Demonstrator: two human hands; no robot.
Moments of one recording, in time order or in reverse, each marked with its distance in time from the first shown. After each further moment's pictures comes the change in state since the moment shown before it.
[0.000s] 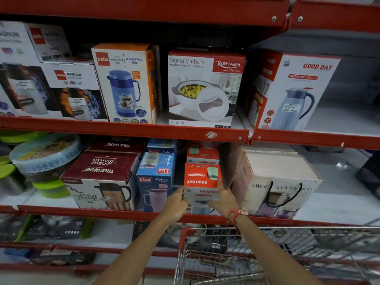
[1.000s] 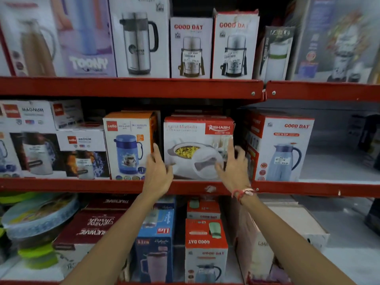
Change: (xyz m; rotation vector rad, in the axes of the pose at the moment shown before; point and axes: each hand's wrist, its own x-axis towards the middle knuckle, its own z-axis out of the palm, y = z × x) left_hand 0.055 0.146 -0.155 0.290 0.611 0.397; right_hand 0.052 -0.141 -0.166 -0.124 0.768 -0.387
